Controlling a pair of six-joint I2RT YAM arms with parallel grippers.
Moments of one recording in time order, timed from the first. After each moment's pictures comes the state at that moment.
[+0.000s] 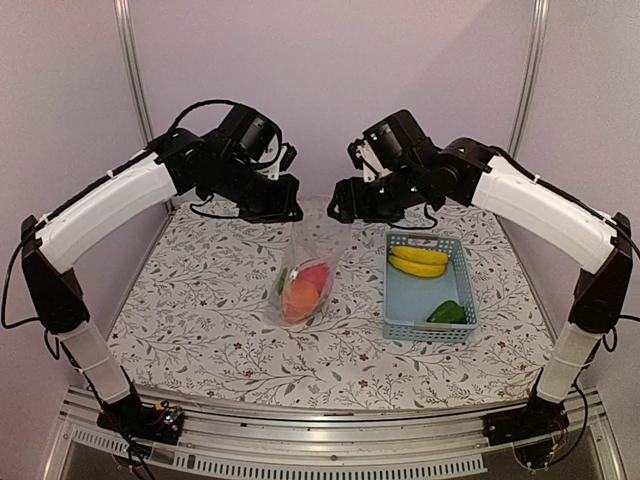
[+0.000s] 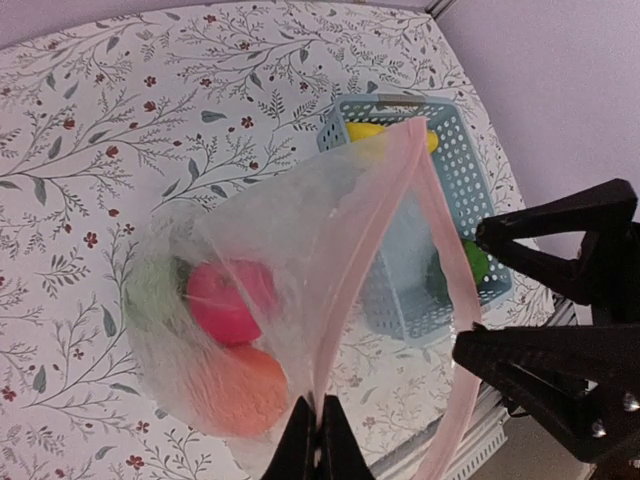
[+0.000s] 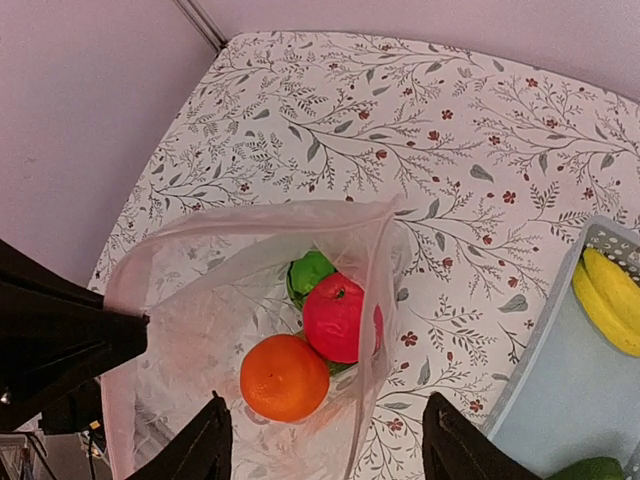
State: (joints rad) left arm -0.81 1.71 1.85 -0.95 0.04 -0.55; right arm 0.91 1.76 1.88 -0.82 0.10 0.53
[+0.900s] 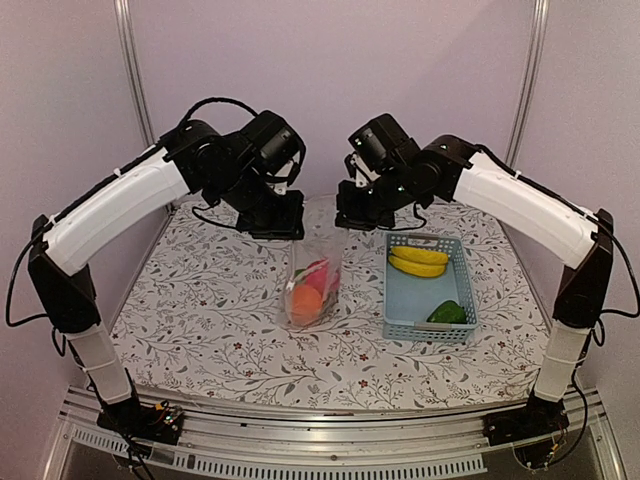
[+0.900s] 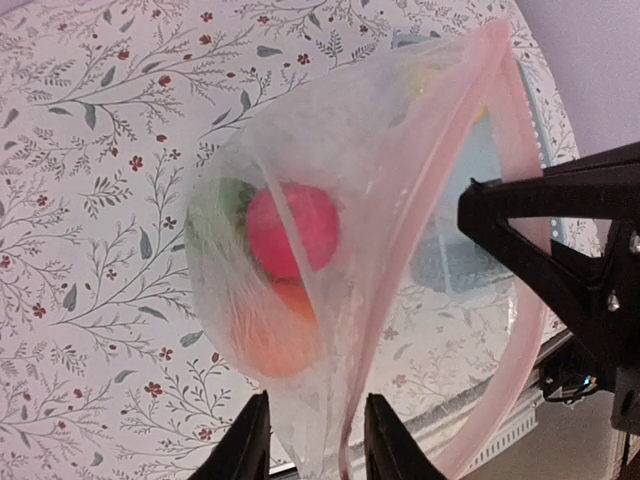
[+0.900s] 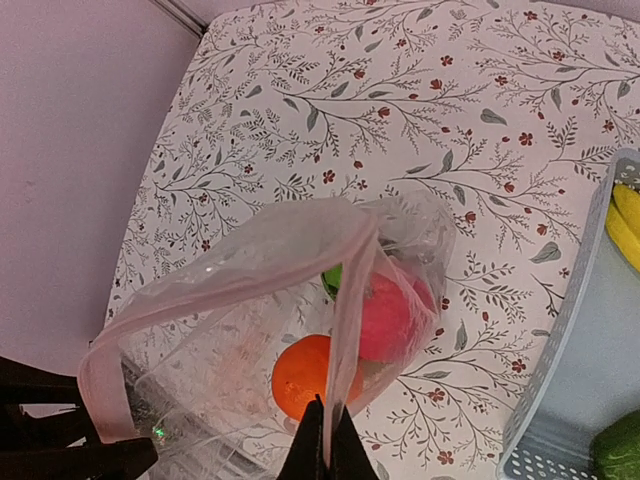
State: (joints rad) left arm -0.94 1.78 2.01 -1.23 -0.14 -0.67; right arm 0.91 1.87 1.99 -0.92 0.05 0.70
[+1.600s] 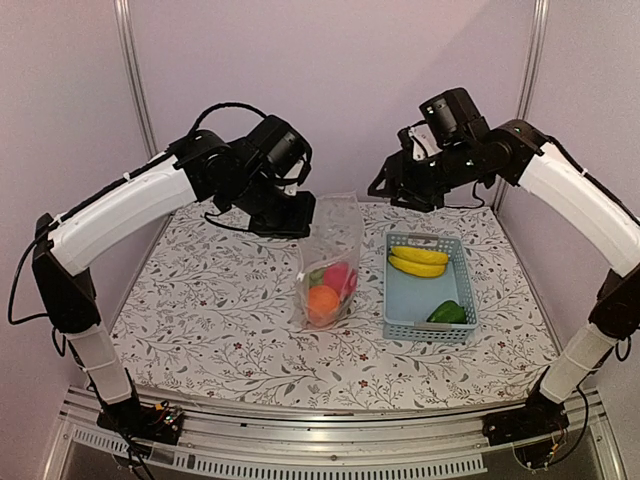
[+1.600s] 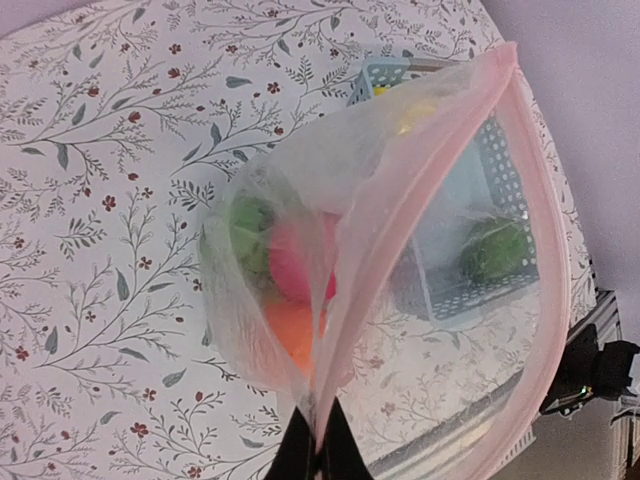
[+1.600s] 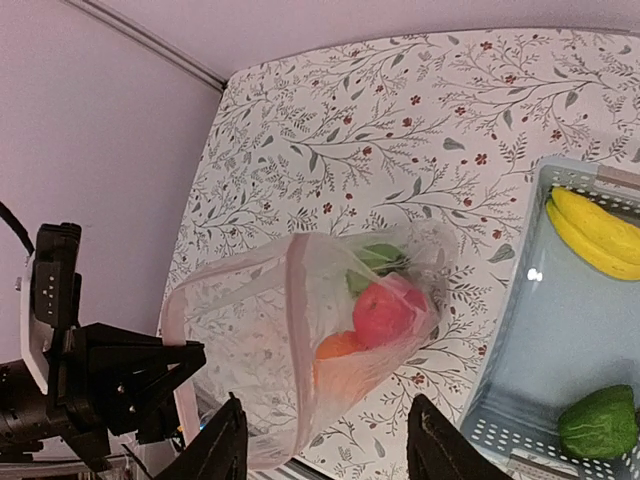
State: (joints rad) left arm -0.94 1.78 1.94 -1.09 -0.14 -0.63; right arm 0.75 1.65 1.88 -0.94 -0.11 0.71
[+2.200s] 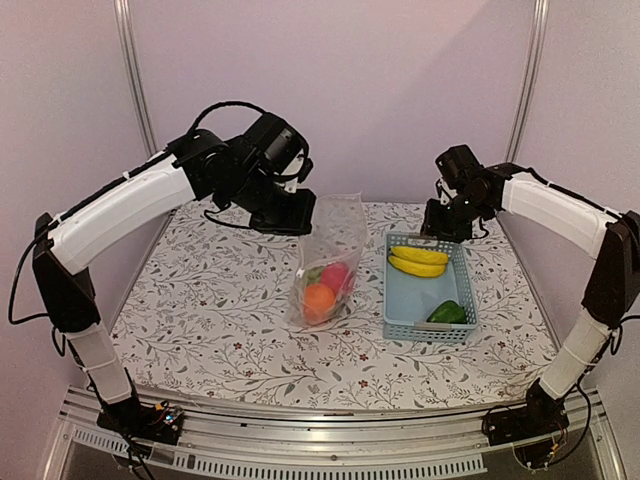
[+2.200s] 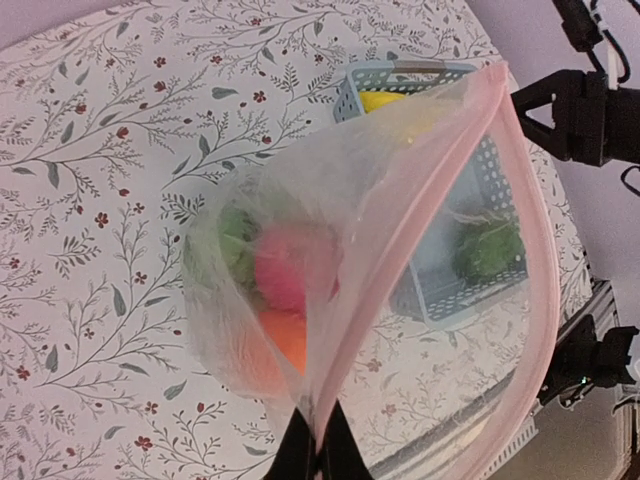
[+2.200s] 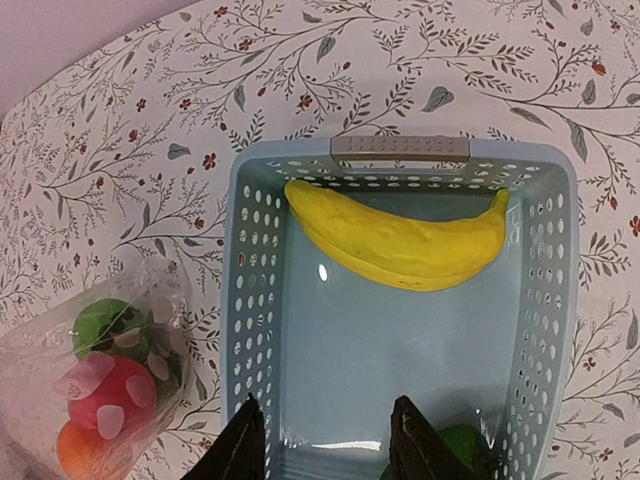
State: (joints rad) left arm -0.92 1.78 1.94 -1.06 -0.11 -0.57; right arm 0.46 1.65 1.50 -0.83 0.04 0.58
